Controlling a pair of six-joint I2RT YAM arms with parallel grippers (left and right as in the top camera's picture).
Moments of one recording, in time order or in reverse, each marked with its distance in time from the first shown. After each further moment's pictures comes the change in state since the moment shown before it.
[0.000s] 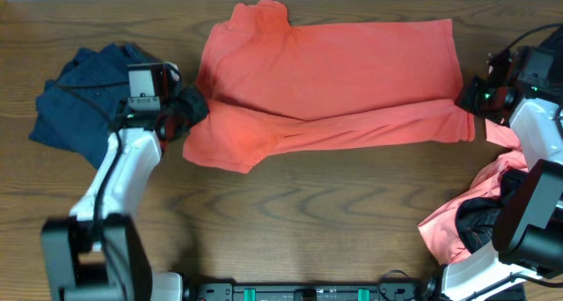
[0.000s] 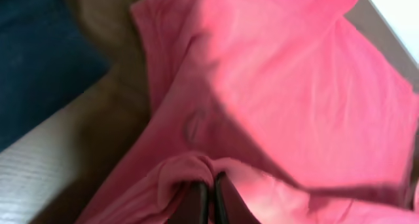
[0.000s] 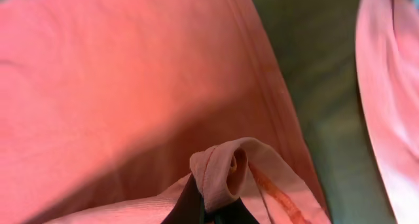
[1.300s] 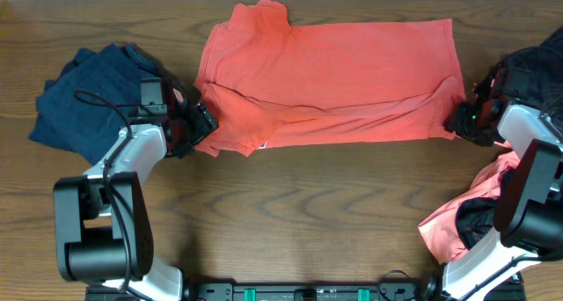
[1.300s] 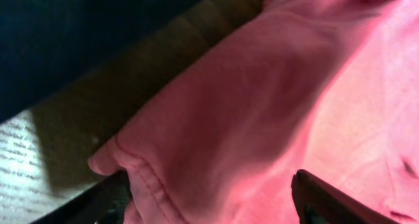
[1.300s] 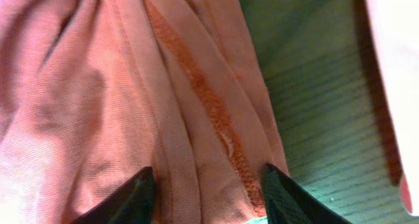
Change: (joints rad) left arm 0.025 0.146 -0.054 -0.050 -0.046 -0.009; right arm -0.011 0.109 -0.093 -0.021 0.130 -0.056
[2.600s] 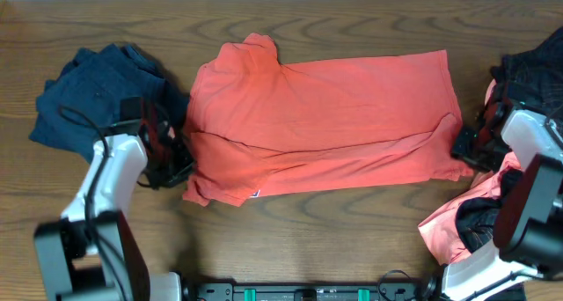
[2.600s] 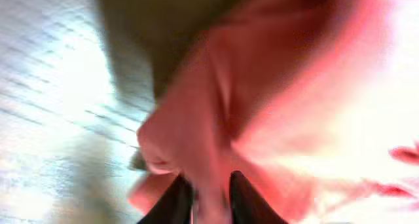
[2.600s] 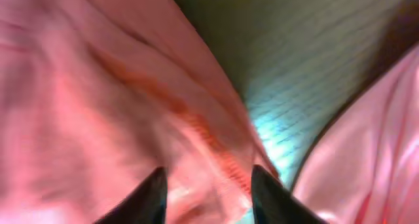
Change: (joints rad) left arm 0.083 -0.176 -0.007 -0.523 -0.004 0.211; right arm -0.005 -0.100 -0.035 -0.317 0.155 0.075
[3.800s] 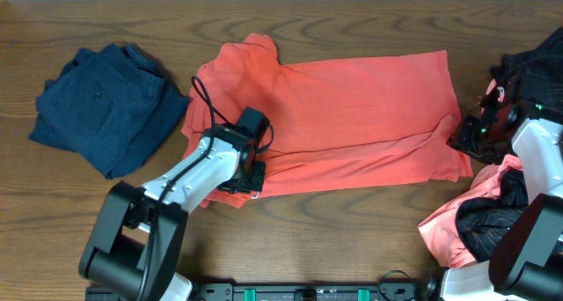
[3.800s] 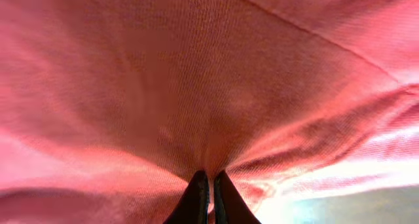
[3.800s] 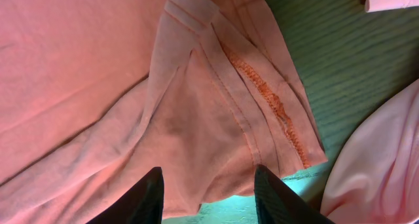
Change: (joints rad) left arm -0.599 0.113 0.009 0.064 -0.267 0.069; right arm 0.000 -0.175 0.000 -0.043 -0.193 -0.066
